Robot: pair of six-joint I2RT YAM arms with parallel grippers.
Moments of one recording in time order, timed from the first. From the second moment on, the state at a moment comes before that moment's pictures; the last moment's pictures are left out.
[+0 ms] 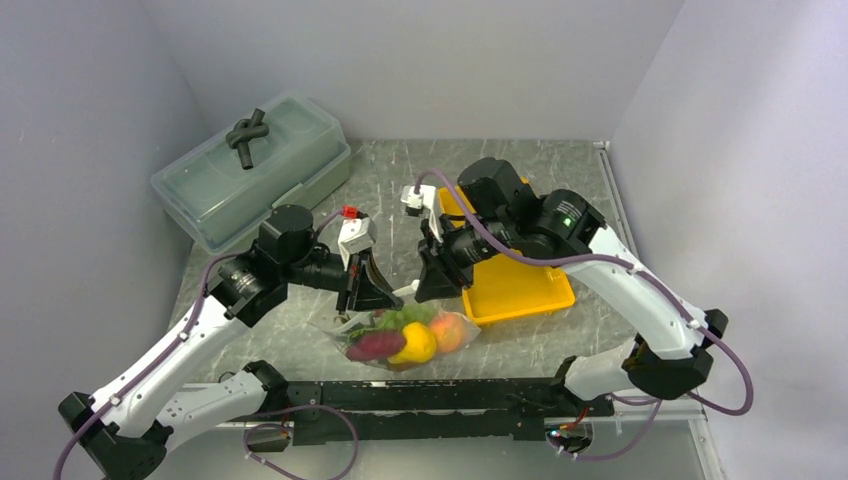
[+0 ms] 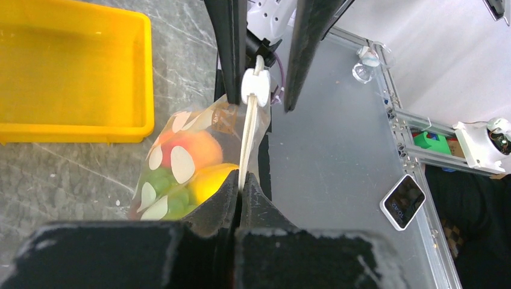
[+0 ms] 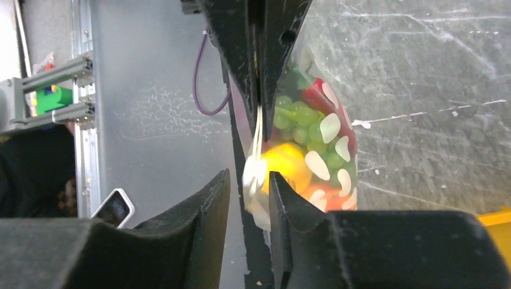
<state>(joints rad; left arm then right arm) -0.68 0.91 1.00 -0.41 0.97 -0.12 0.94 1.39 1.78 -1.13 -0.63 -0.04</state>
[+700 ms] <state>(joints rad) -0.68 0.89 1.00 -0.44 1.01 -0.12 0.94 1.12 1.44 -0.83 -0.64 -0.13</state>
